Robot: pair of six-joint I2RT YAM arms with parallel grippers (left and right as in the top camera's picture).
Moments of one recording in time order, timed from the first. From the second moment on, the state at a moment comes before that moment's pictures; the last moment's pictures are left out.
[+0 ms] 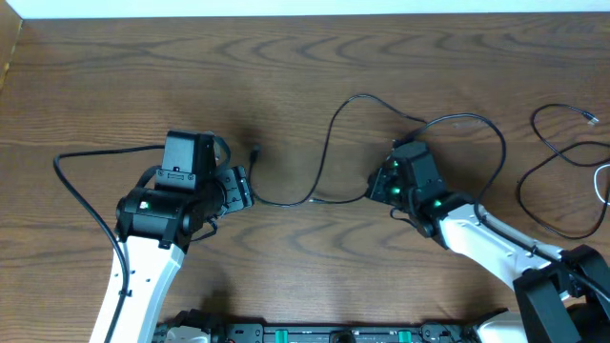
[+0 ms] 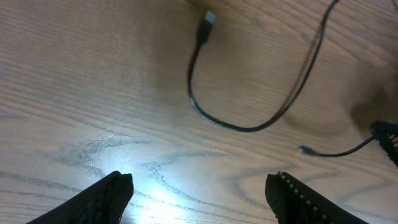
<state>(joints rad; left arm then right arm) -0.18 1.11 1.02 -1.02 0.06 -0.43 0.47 1.54 0.64 0.04 -0.16 0.77</state>
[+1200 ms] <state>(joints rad) -0.18 1.11 1.02 -1.04 0.06 -0.42 -0.72 1.52 1.62 -0.63 -0.05 0.56</state>
